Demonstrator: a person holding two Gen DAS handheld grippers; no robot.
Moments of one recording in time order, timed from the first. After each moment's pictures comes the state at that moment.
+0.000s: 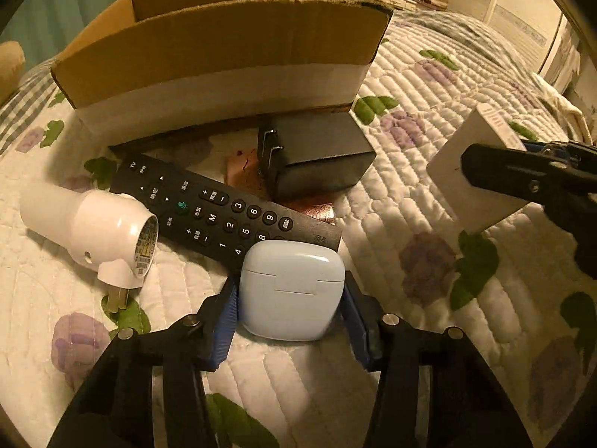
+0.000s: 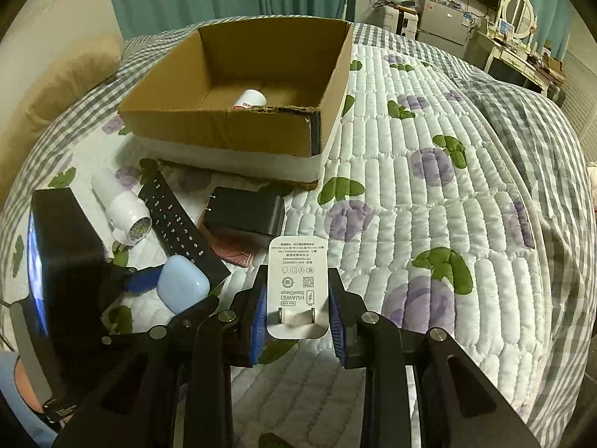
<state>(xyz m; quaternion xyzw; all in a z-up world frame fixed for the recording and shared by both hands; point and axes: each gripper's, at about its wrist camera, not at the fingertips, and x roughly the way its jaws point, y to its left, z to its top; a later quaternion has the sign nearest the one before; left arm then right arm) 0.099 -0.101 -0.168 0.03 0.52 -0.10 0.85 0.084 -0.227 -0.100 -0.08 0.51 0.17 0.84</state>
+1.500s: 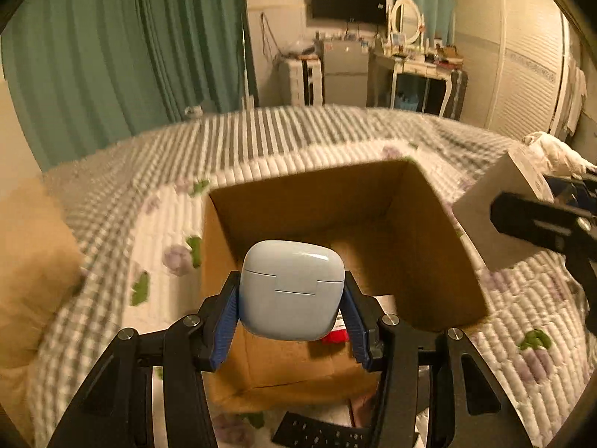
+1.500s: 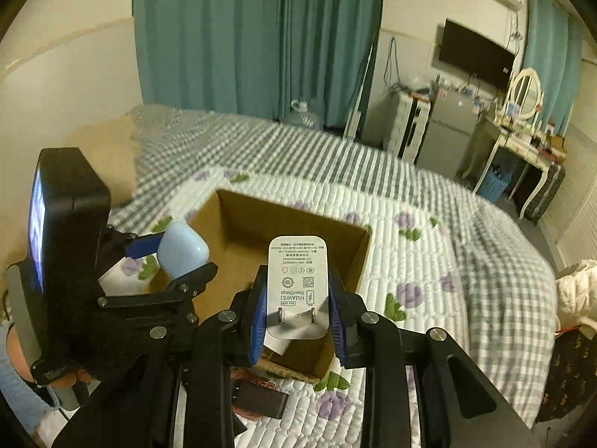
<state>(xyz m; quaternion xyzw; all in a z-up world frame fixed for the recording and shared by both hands) 0.245 -0.036 -0.042 0.06 0.40 -0.05 0.91 0.203 -0.163 0.017 -0.10 0.40 0.20 0.89</state>
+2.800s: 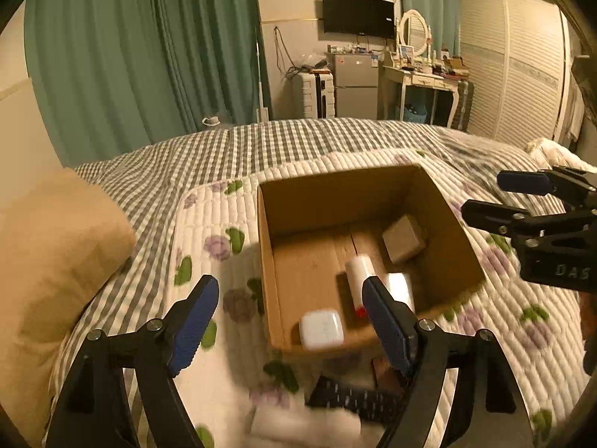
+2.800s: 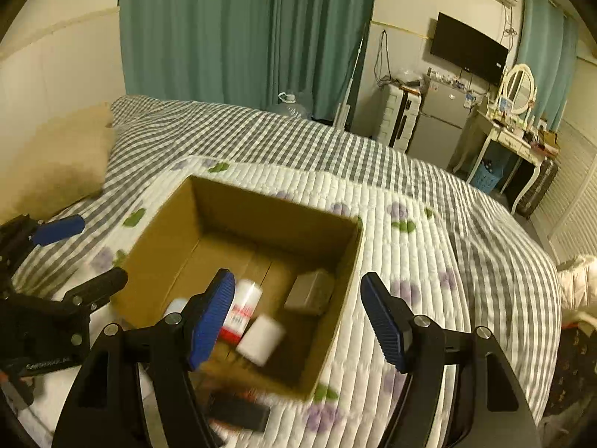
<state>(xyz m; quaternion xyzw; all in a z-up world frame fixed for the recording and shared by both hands) 0.179 -0.003 -0.011 0.06 0.37 -0.03 0.93 0.199 -0.169 0.001 -0.10 0.40 0.18 0.89</state>
